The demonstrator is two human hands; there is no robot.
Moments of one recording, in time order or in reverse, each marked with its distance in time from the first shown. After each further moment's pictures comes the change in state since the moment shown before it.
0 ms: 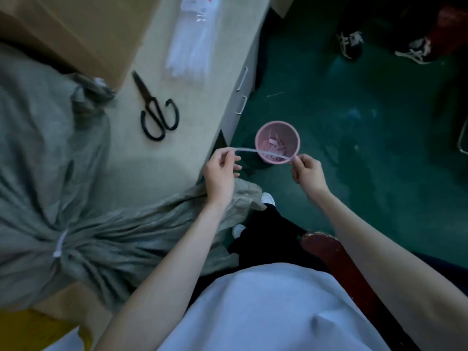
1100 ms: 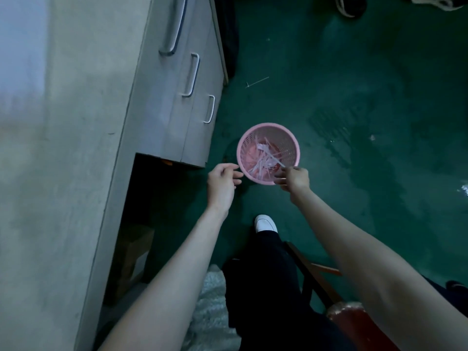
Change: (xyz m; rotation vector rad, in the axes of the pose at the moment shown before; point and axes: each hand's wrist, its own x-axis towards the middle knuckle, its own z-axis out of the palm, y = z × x) left_hand 0.206 -0.153 0.153 0.190 -0.147 -0.285; right_hand 0.265 0.161 0.053 0.244 0.177 0.536
